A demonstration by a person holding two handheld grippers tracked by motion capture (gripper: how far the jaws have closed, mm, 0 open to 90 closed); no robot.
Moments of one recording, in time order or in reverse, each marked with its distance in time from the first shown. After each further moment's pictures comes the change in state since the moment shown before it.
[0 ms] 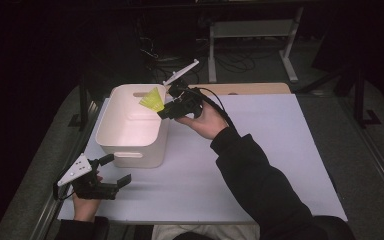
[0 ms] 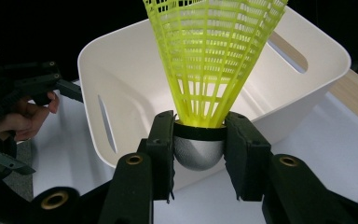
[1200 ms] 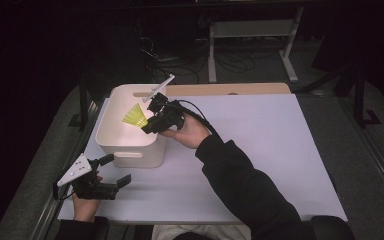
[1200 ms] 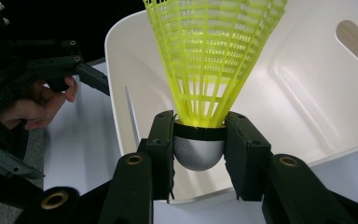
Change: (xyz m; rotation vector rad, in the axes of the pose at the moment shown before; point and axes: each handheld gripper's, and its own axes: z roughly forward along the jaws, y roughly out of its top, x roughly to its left) left arm 0.000 0.000 0.000 0.000 -0.002 0.001; right arm 0.028 0.001 0.048 0.057 0.079 -0.074
